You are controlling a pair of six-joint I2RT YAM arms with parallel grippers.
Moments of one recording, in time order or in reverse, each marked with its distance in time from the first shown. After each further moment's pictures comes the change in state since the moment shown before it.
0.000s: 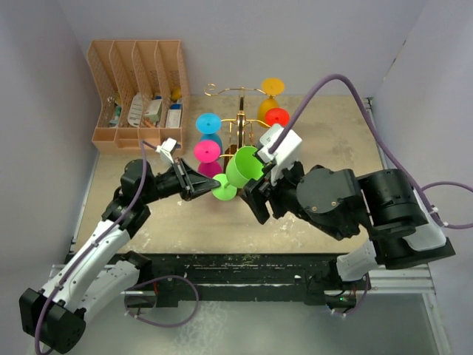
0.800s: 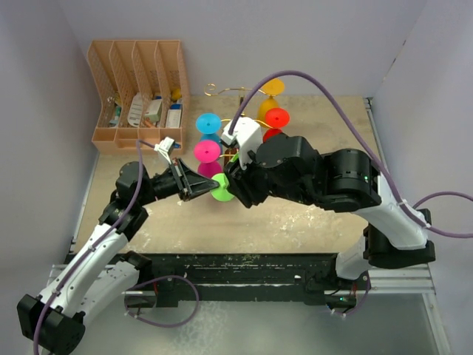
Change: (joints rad) left arm 0.000 -0.053 0.000 0.020 0.026 0.019; right arm -0.300 0.083 -0.027 0.000 -0.422 -0.045
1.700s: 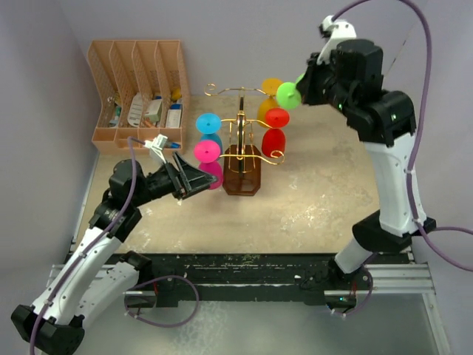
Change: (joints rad) left arm 0.000 -0.024 0.088 -0.180 -0.088 0.163; right arm -0.761 0.070 0.154 0.134 -0.176 -0.026
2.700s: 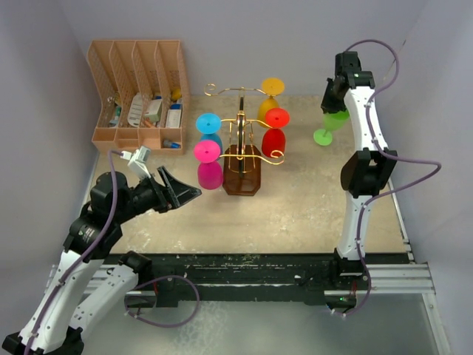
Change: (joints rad) left arm 0.000 -0.156 0.148 -0.481 -0.202 0.258; right arm -0.584 0.613 -0.048 0.075 -0.113 0.083
